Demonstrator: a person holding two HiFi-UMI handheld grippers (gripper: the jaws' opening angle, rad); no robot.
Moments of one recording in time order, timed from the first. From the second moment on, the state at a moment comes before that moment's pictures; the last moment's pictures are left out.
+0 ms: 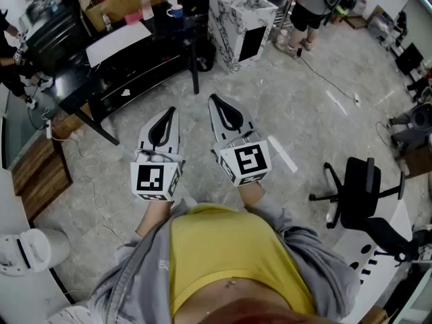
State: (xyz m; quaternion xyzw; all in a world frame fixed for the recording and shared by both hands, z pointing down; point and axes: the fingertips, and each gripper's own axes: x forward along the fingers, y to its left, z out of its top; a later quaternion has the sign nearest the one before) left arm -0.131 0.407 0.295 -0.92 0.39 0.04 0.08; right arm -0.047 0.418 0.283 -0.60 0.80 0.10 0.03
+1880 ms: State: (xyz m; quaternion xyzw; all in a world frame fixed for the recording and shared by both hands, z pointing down) left arm -0.072 -0.070 0.331 -0.94 0.33 0.03 0.07; right arm 0.004 -0.077 0.312 -0.60 0.79 0.09 0.08
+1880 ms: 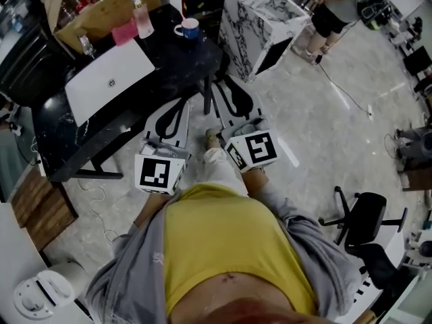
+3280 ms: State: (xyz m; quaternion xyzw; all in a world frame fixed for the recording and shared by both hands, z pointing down) left arm 0.038 -0.432 0.360 -0.88 0.47 0.01 0.04; right arm 0.089 -0.478 0.408 -0.44 0.90 0.06 -0.03
